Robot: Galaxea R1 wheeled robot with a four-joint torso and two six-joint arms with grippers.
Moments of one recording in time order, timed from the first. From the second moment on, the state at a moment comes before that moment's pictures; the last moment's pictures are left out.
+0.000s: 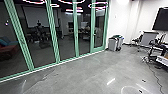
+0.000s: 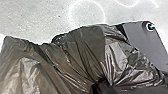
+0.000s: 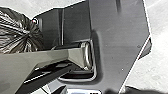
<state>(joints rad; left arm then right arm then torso) 1.42 2.96 -2.70 0.11 0.03 -0.02 -1.56 2.95 -2.56 0.09 -0.03 -0.01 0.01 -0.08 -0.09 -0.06</state>
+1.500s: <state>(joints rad) 1.42 2.96 -2.70 0.11 0.03 -0.02 -1.56 2.95 -2.56 0.09 -0.03 -0.01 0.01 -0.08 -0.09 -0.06</state>
